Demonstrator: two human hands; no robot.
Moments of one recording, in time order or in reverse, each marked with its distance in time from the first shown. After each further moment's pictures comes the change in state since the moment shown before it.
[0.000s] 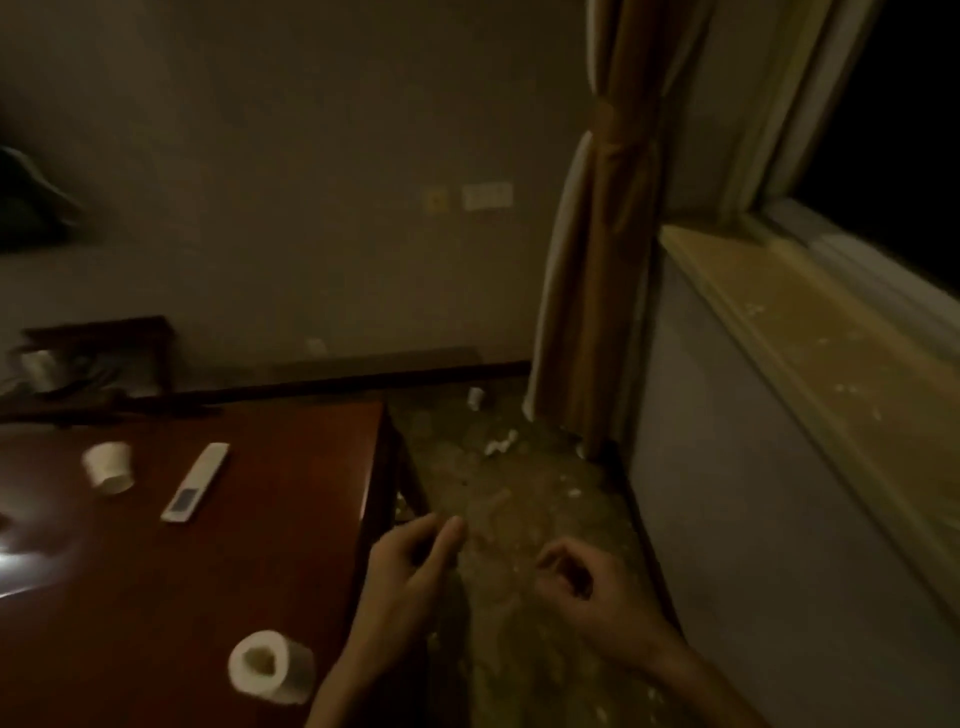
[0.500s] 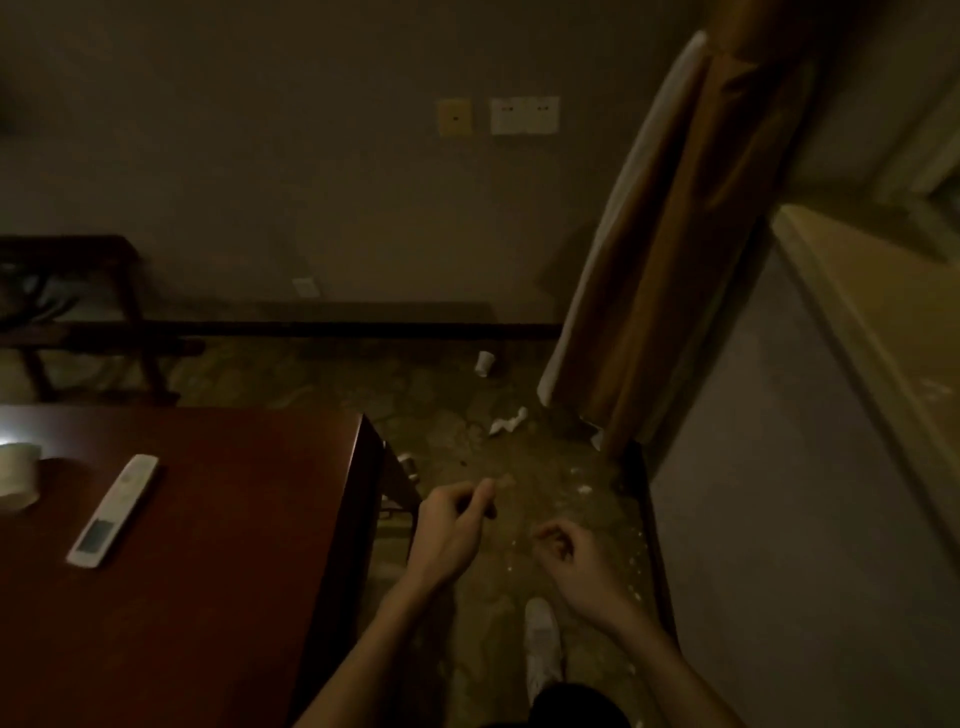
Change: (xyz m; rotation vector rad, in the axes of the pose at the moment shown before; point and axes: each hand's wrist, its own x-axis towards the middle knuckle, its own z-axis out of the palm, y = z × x) left_hand 0.269 -0.116 0.067 0.109 -0.010 -0.307; right_hand 0.266 0.084 -0.013 0.011 -0.057 0.344
